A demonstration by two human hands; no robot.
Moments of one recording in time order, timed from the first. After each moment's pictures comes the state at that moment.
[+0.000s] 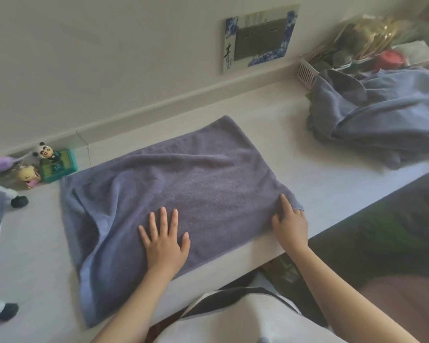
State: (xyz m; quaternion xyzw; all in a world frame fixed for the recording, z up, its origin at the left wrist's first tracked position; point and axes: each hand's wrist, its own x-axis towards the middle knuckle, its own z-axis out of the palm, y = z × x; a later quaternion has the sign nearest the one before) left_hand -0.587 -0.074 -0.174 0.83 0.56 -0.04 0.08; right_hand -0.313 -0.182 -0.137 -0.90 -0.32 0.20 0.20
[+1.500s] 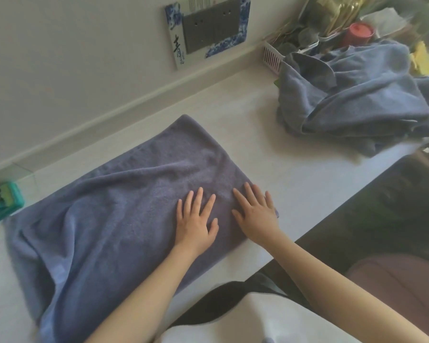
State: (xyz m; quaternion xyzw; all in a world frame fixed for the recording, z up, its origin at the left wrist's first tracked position) left_hand -0.432 -0.048 -0.167 0.93 0.36 0.02 0.10; right_hand -0.276 -0.141 -0.143 -0.84 -0.51 0.18 0.05
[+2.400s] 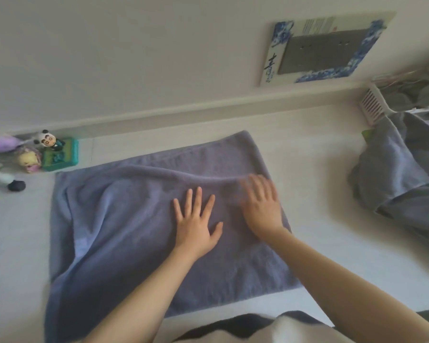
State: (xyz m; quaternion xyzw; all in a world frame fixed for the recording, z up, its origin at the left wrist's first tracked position) left_hand -0.437 0.011 -0.171 0.83 0.55 -0.04 0.07; right_hand -0.242 0.006 -0.160 -0.70 -0.70 0.03 0.16
